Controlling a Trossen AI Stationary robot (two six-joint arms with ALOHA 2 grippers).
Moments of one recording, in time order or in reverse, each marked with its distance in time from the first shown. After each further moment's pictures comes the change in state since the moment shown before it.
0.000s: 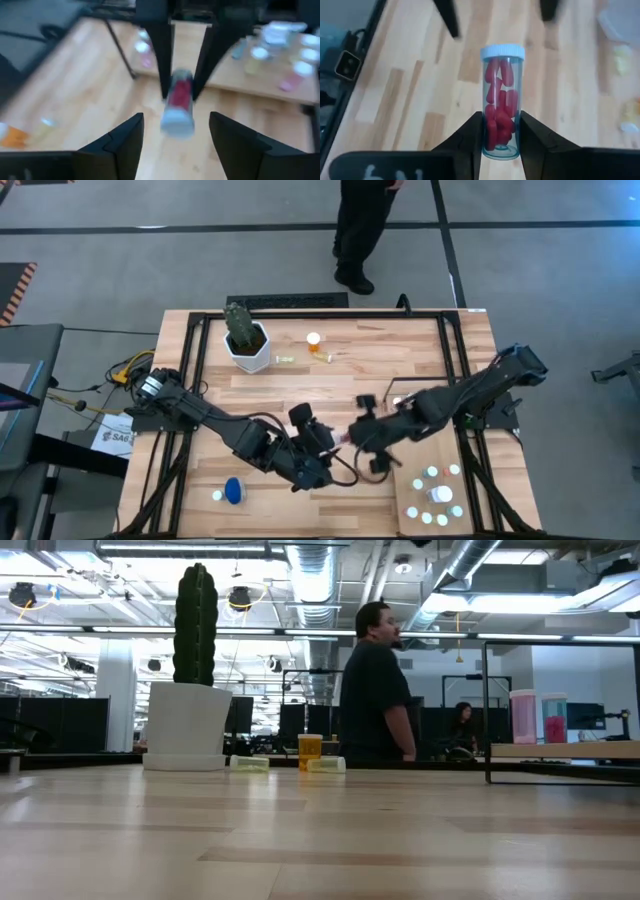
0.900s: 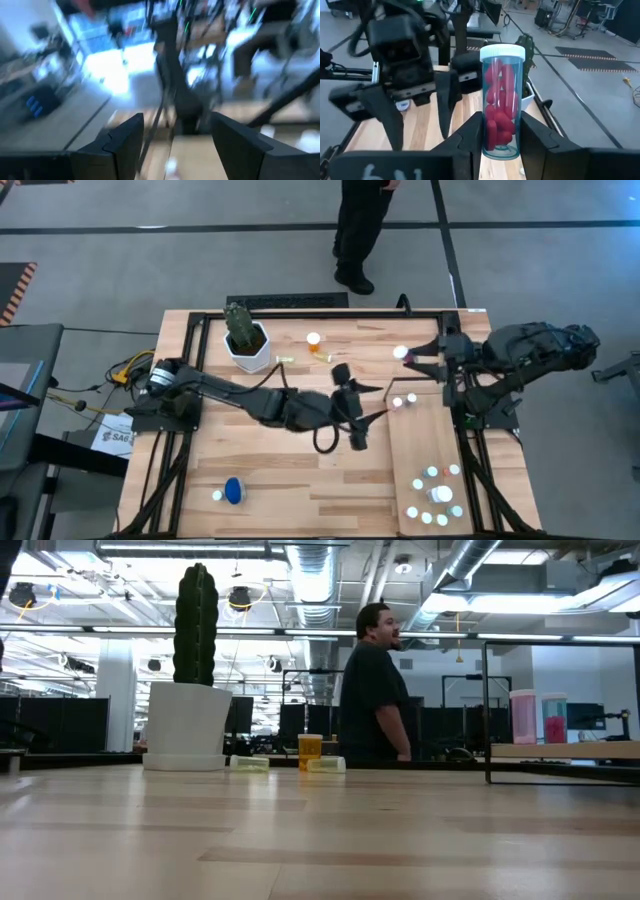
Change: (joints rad) left arm 0.224 0.009 -0.120 0.887 0.158 0.690; right arm -0.081 -0.609 -0.026 0.038 0.227 -0.139
